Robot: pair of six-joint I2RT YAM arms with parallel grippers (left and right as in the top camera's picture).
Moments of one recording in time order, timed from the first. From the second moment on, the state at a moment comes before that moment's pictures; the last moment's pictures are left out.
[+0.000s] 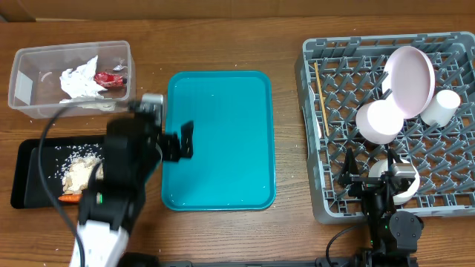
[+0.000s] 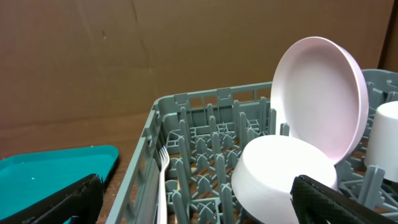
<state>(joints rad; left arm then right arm) -0.17 0.88 0.72 -0.39 0.08 -0.13 -0.07 0.01 0.02 -0.03 -0.08 0.13</state>
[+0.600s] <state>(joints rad) 0.03 0.14 0.13 -0.07 0.10 -0.10 -0.07 0.01 0.02 -0.03 -0.08 0.13</state>
